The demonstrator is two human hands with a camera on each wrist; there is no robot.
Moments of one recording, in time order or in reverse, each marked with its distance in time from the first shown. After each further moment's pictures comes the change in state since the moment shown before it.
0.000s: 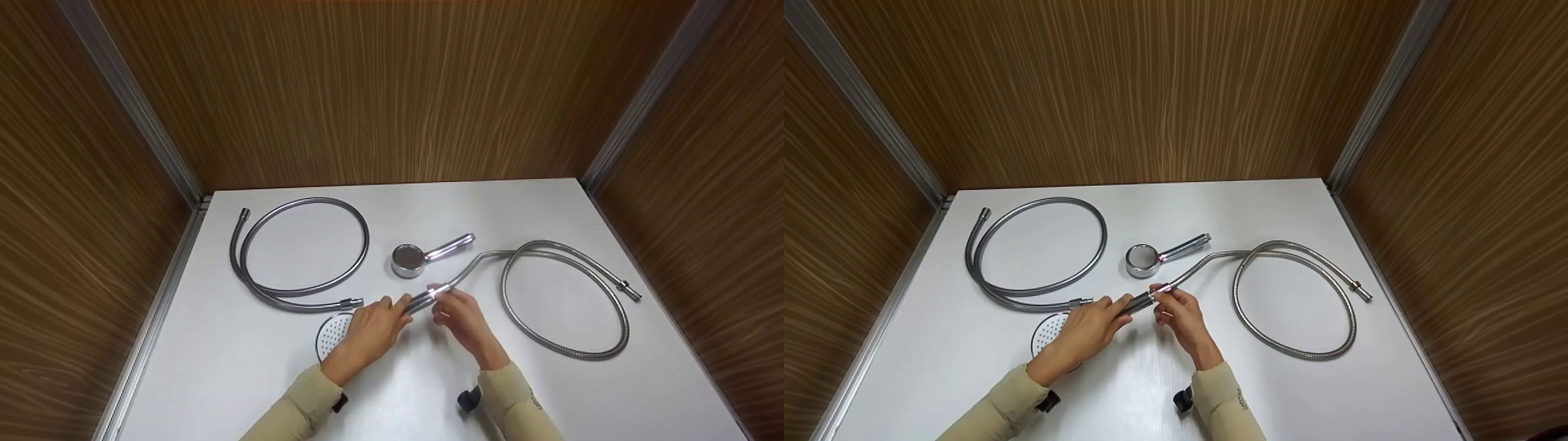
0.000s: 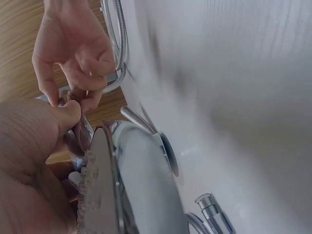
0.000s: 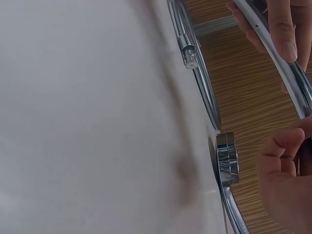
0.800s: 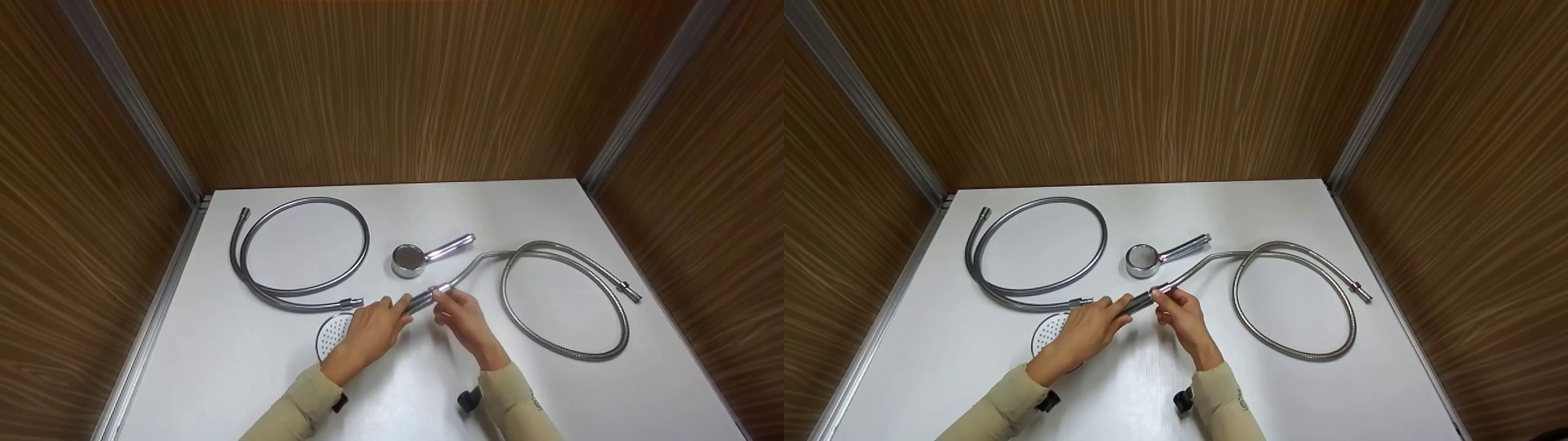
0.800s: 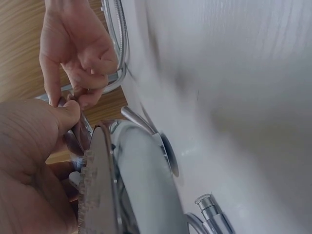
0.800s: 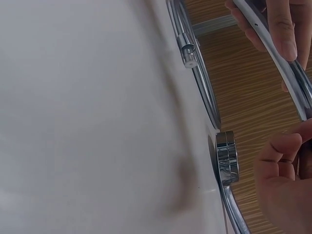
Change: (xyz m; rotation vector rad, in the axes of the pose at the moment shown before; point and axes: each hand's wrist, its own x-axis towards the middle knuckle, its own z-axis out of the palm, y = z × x) left_hand -0.001 -0.002 -0.001 -0.002 0.022 0.013; right_hand 0.000 0.002 0.002 -0.094 0.048 -0.028
